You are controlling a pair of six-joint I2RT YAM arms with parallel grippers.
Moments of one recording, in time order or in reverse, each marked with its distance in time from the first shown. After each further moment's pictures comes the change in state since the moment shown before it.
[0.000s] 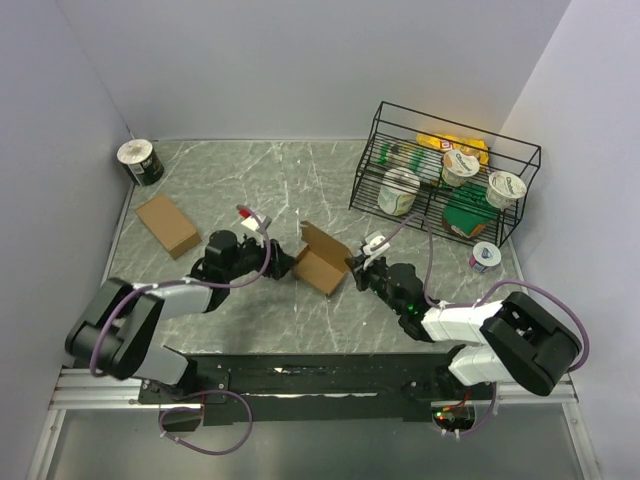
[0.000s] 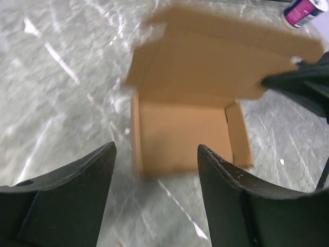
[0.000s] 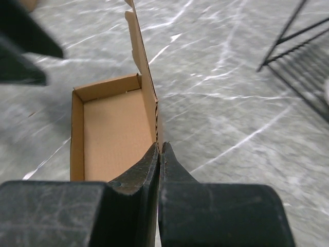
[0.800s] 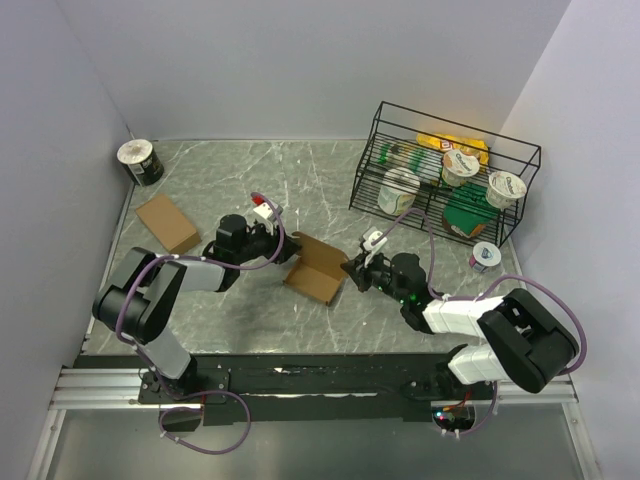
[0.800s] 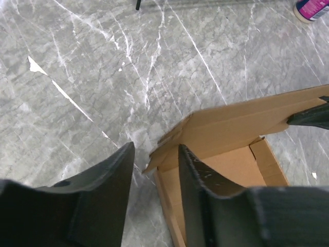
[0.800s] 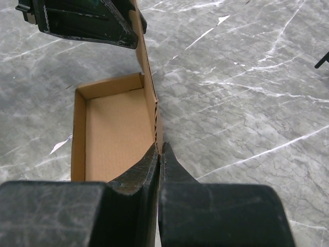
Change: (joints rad) left arm 0.024 0.245 0.178 0.060 0.084 0.108; right arm -0.122 0.022 0.034 -0.086 -0.337 0.016
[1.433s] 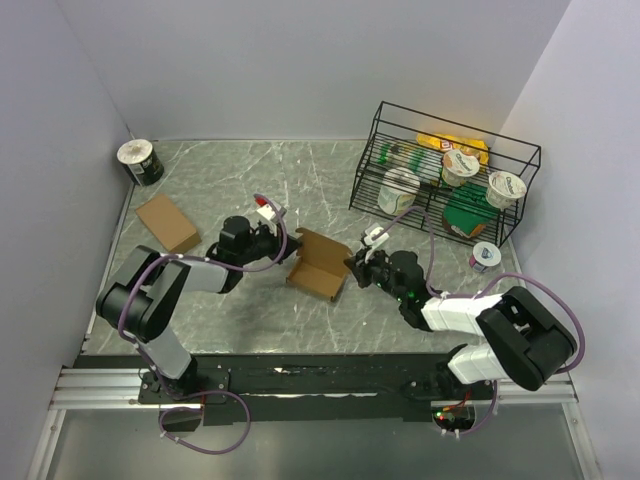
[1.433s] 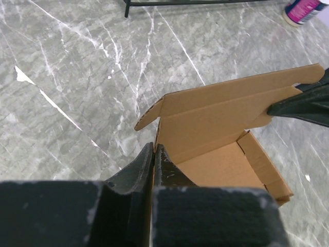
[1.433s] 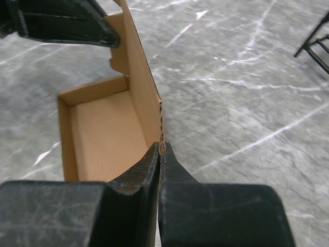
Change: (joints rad) left arm -0.022 0.017 -0.001 0.051 0.018 -0.020; right arm -0.002 0.016 0.026 -0.028 0.067 0.026
